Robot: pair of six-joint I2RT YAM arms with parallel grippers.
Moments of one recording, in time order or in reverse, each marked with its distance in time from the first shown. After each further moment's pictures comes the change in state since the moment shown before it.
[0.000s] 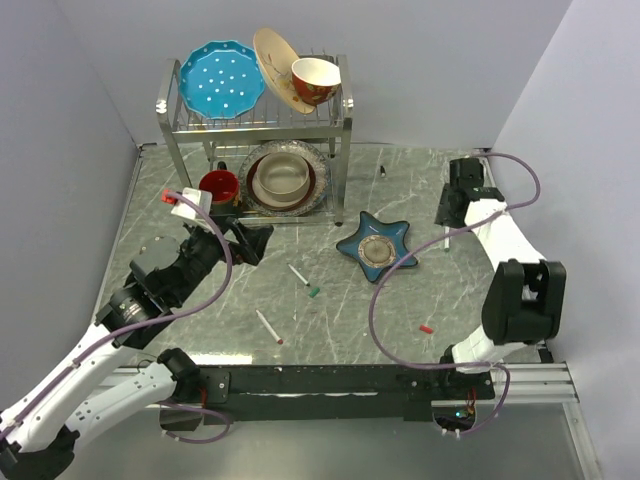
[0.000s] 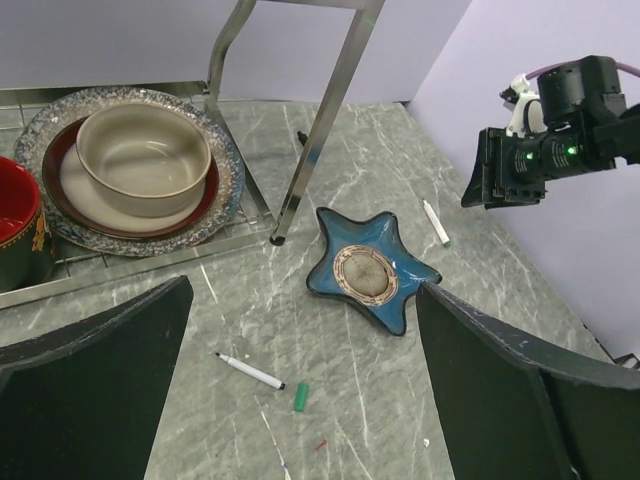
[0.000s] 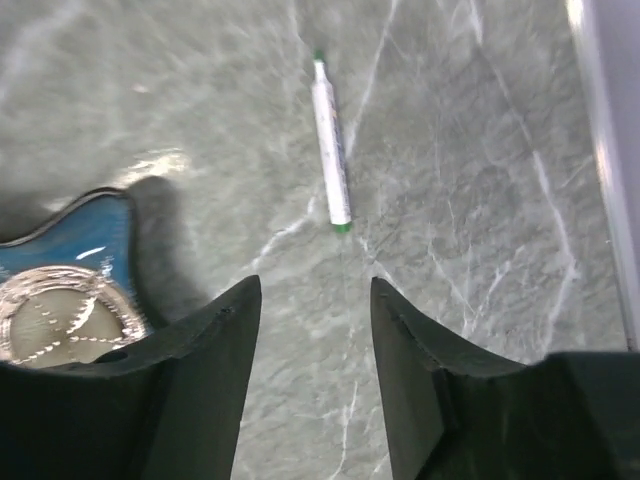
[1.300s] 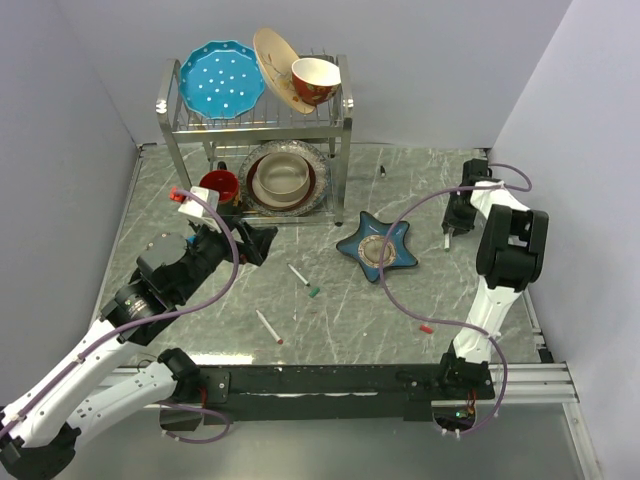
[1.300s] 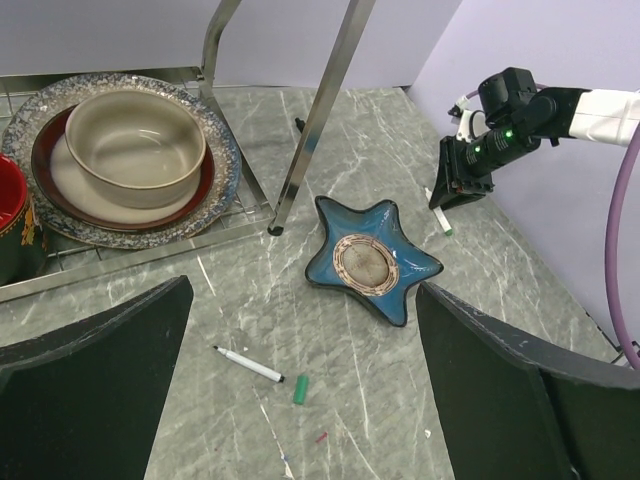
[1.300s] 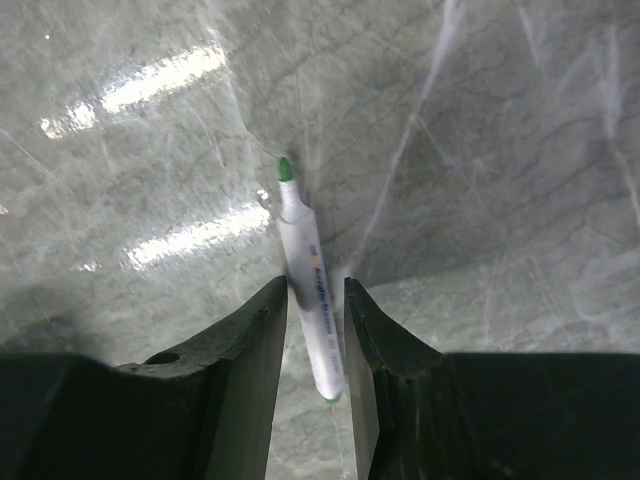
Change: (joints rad) left arm 0.000 0.026 0.000 0.000 0.019 0.000; right arm -0.186 0.478 0.237 0.011 -0.254 -0.067
